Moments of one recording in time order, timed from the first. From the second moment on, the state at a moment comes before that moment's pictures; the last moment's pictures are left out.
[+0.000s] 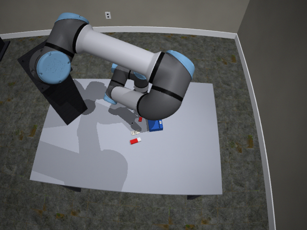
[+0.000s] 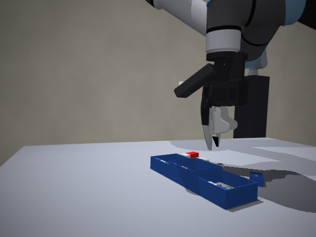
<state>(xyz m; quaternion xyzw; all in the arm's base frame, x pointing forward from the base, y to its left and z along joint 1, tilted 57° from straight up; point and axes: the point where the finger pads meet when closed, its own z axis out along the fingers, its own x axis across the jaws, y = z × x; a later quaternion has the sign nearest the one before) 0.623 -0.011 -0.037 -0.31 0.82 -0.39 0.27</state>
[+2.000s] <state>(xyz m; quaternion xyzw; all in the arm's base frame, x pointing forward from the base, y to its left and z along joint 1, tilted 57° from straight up) 0.586 -0.115 0.003 -0.71 0.51 -0.48 0.01</state>
